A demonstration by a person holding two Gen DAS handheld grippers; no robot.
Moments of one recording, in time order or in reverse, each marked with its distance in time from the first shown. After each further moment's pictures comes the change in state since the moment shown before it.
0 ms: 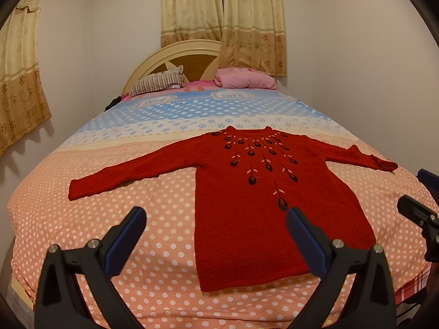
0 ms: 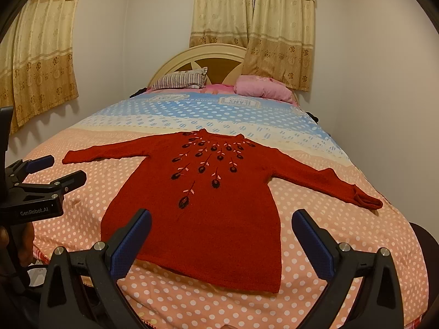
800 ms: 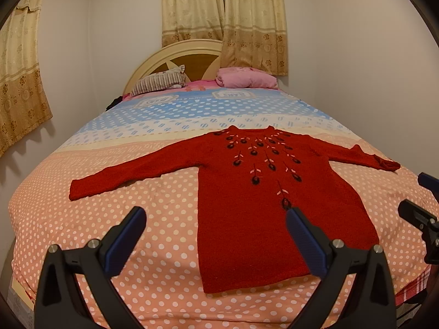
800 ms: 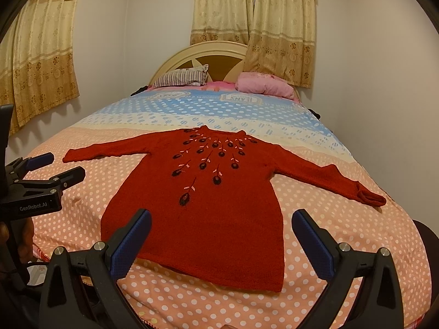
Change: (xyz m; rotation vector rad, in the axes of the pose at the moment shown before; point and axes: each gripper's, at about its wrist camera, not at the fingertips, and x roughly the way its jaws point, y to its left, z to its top) left arm 0.002 0.002 0.001 -0.001 0.002 0.004; right arm 0.007 0.001 -0.002 0.008 0.020 0.011
